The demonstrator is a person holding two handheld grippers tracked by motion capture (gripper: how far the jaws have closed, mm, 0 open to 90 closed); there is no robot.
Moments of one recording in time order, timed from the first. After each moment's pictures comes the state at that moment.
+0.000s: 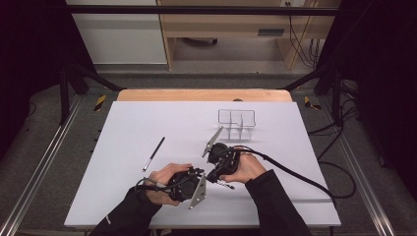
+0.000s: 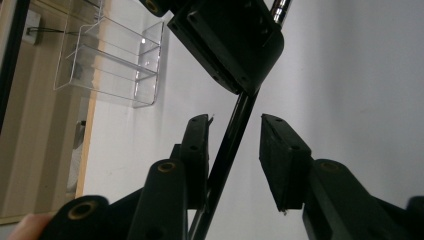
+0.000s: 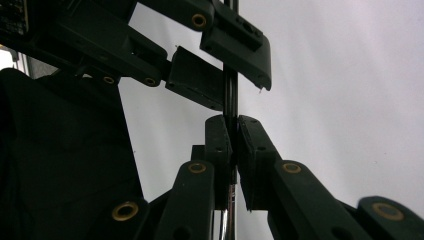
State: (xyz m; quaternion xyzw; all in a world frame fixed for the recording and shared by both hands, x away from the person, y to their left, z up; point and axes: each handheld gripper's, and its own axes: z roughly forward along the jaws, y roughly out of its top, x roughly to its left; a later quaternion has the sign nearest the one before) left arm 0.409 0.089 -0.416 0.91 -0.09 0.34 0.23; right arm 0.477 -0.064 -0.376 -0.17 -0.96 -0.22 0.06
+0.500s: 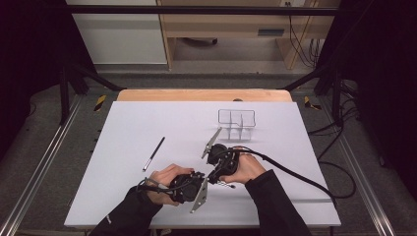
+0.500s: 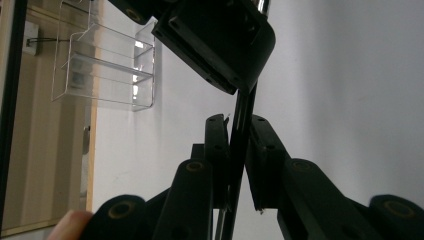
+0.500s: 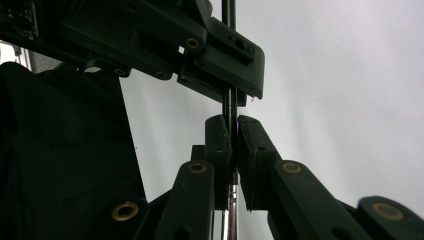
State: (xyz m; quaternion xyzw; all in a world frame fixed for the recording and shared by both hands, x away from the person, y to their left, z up) left arm 0.406 0.085 -0.419 0.91 -0.12 0.35 0.20; right arm 0.477 -0.063 -0.378 -0.17 -0.96 -0.21 0.07
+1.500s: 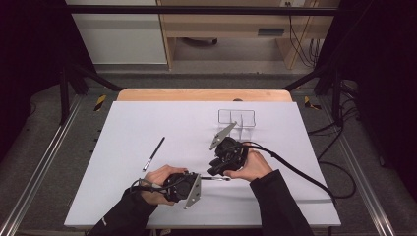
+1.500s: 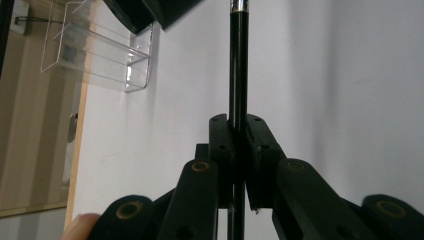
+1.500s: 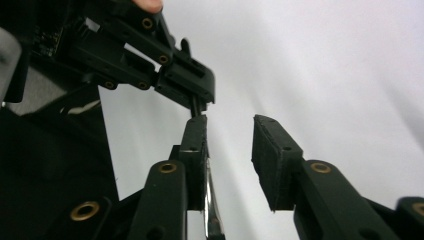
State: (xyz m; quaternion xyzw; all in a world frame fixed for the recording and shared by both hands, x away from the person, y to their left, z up) left arm 0.411 0.103 -0.420 0.92 -0.07 0.33 0.22; right arm 0.478 -0.085 -0.361 -0.18 -0.94 -0.30 0.00
